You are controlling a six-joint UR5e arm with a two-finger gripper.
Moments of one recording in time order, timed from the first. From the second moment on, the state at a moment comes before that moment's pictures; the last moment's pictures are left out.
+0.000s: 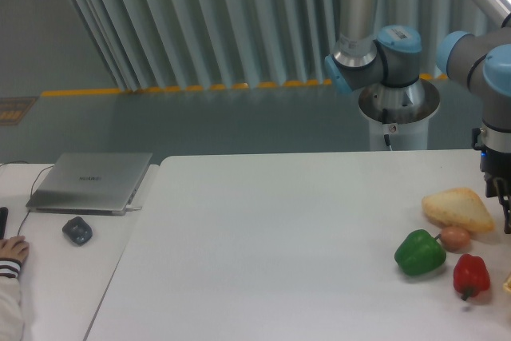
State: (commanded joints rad) arm 2.57 -1.85 -1.56 -1.18 1.57 1.85
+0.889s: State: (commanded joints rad) arm 2.67 -1.94 -1.48 -1.02 1.57 1.71
